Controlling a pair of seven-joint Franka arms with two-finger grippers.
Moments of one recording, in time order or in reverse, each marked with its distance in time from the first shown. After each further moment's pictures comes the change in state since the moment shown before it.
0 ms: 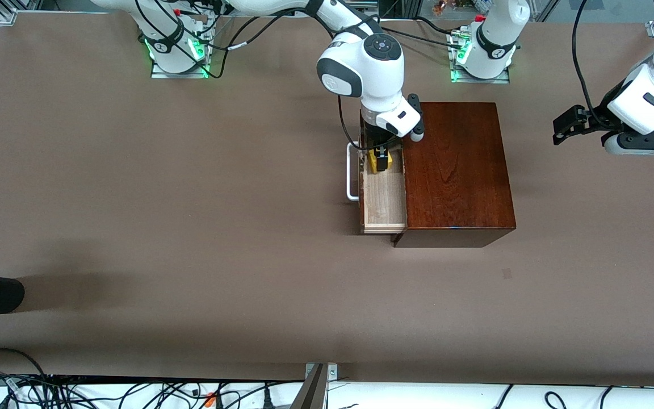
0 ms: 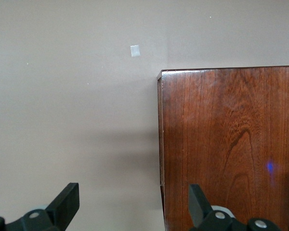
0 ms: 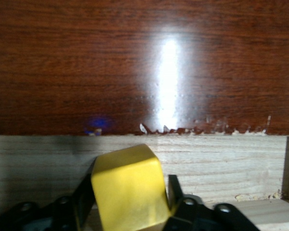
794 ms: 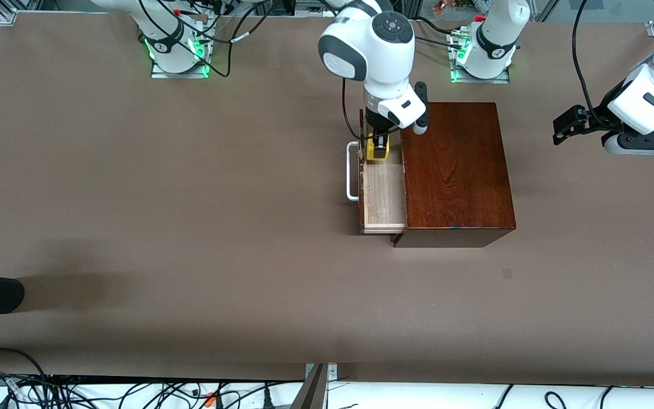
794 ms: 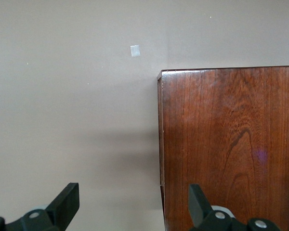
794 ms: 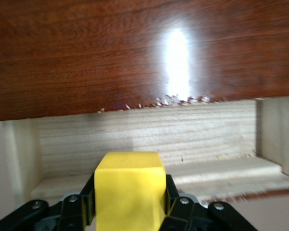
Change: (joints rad) left arm 0.000 0.000 0.000 0.000 0.000 0.000 0.000; right arm -0.006 -0.027 -0.007 0.192 0.080 -0.293 0.054
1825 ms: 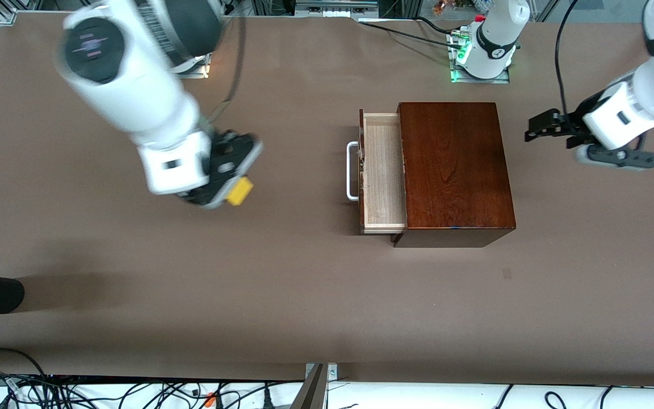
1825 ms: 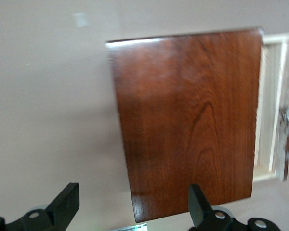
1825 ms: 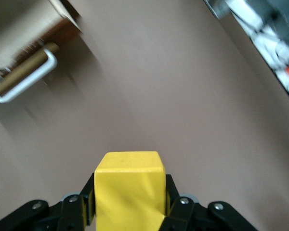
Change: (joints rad) left arm -0.008 0.081 -0.029 0.005 -0.162 -0.071 0.151; right arm -0.544 -0.262 -0.053 0.019 0.187 -0.352 -0.040
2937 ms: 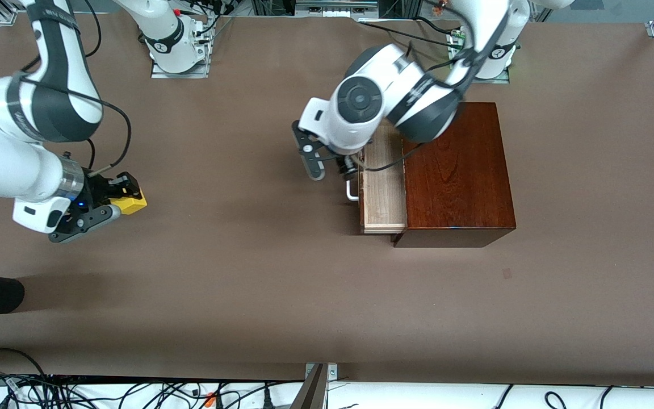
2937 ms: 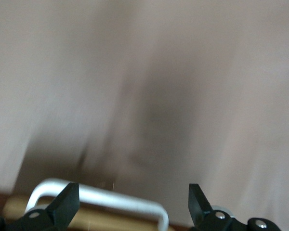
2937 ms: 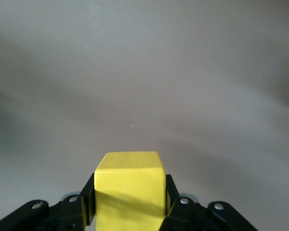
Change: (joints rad) left arm -0.584 0.590 -0.098 0.406 -0.003 0.299 0.454; right arm -0.297 -0.186 -0.035 -0.661 0.010 0.310 0.138
